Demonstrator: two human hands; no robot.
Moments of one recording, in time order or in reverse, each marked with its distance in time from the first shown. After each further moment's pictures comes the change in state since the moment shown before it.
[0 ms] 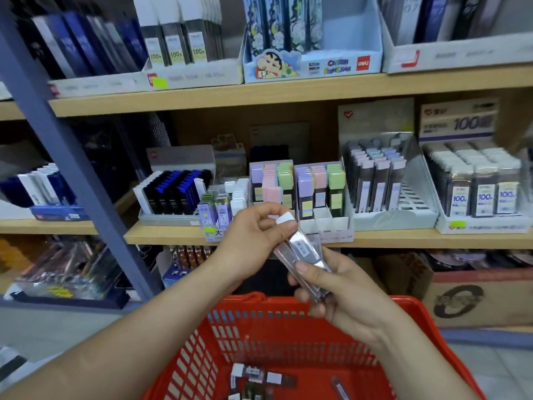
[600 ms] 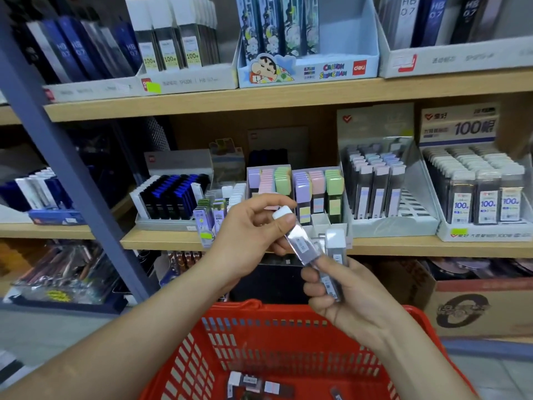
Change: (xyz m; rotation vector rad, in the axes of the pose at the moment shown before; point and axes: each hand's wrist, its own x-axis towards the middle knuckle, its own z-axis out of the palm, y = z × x) left_hand 0.006 0.011 0.001 -0.077 -0.007 0.093; right_hand 0.009 -0.006 -0.016 0.340 0.075 0.081
